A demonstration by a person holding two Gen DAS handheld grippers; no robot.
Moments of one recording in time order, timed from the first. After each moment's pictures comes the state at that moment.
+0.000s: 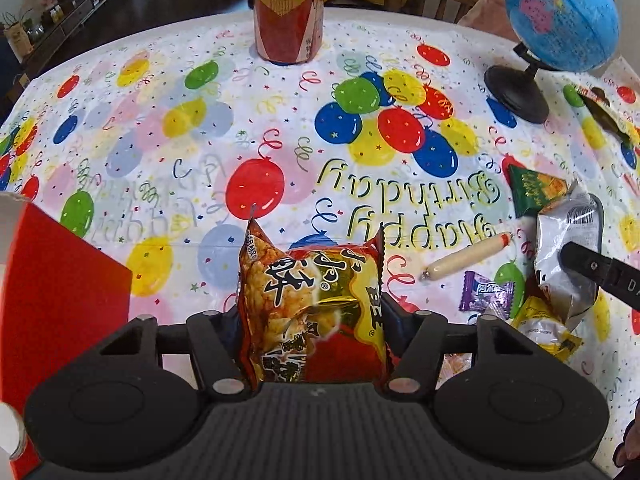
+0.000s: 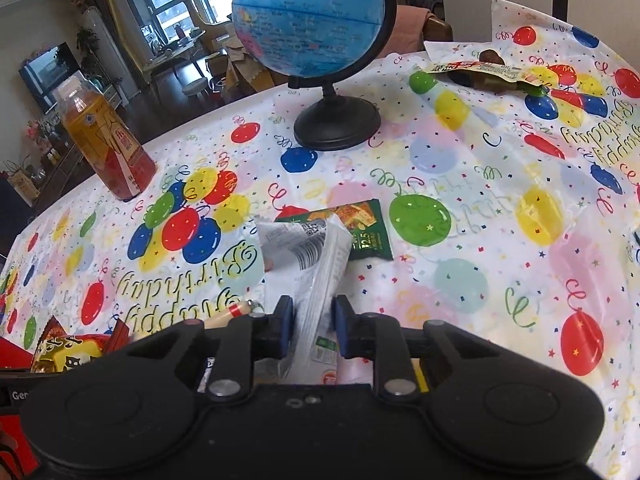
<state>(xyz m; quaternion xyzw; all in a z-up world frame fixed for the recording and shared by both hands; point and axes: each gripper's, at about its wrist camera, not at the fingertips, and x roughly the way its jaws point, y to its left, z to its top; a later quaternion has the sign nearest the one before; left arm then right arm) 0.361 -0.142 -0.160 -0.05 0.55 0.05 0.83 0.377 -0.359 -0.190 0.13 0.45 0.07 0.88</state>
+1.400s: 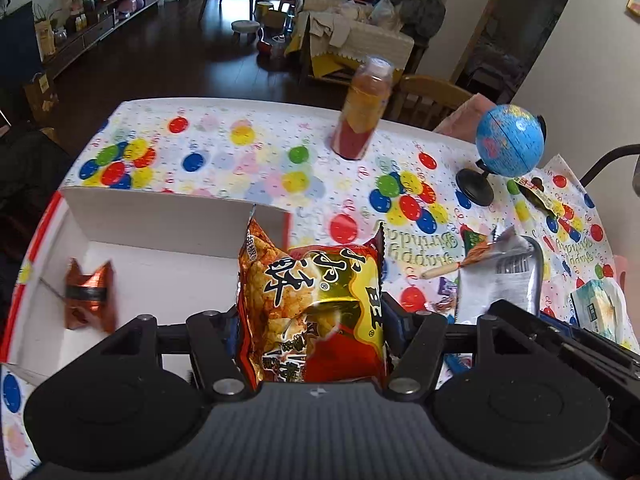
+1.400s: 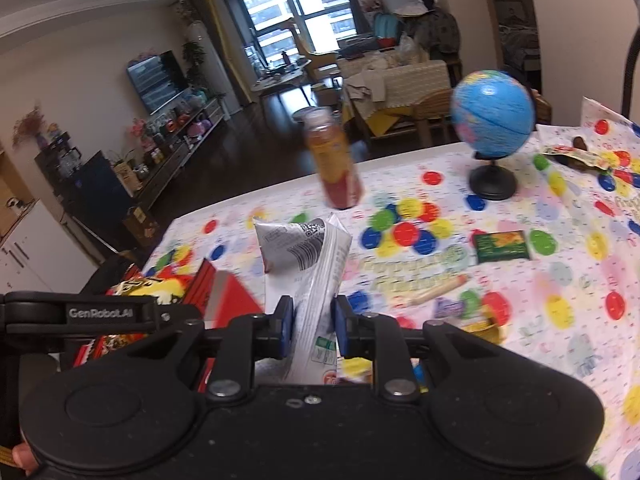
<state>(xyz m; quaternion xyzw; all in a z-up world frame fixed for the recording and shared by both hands) 0.205 -0.009 -0.005 -0.13 0.46 0.03 0.88 0.226 -0.222 -0.030 0.12 0.38 0.20 0.89</state>
